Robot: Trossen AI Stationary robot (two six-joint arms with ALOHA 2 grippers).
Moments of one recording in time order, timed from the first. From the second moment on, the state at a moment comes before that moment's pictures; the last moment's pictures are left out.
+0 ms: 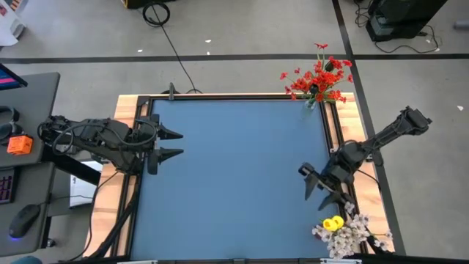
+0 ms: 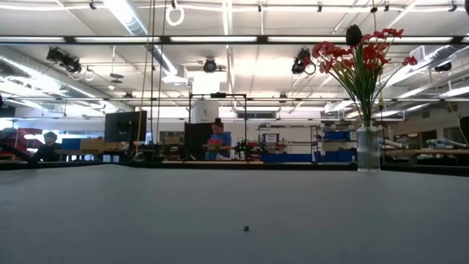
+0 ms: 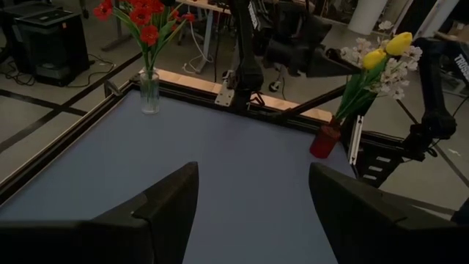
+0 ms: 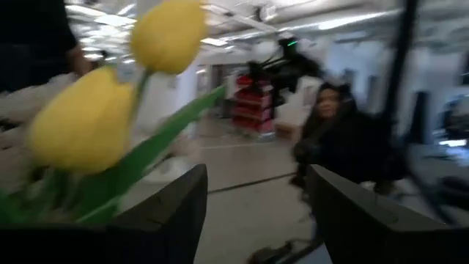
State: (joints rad) left arm -0.30 0.74 1.02 -0.54 -0.37 -0.33; right arm 0.45 0.74 0.29 0.66 -0.46 0.00
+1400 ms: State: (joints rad) left arm -0.30 0.75 1.02 -0.46 -0.38 -0.28; right arm 0.08 0.73 0.43 0.27 0.14 0.27
